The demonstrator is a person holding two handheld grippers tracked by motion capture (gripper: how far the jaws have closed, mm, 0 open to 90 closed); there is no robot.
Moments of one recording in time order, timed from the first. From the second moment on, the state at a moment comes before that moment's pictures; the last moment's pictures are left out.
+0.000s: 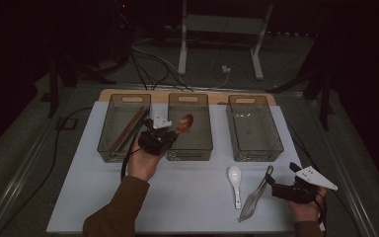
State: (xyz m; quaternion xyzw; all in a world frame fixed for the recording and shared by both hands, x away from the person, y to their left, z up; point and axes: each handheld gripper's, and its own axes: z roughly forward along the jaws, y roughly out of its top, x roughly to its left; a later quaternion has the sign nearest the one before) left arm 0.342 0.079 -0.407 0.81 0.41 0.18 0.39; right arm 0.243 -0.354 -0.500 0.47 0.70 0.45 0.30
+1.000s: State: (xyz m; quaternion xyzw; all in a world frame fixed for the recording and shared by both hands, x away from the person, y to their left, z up) left arm 0.384 0.069 -0.400 0.79 0.43 0.19 0.39; right arm 0.243 -0.354 -0.500 0.47 0.70 0.45 0.30
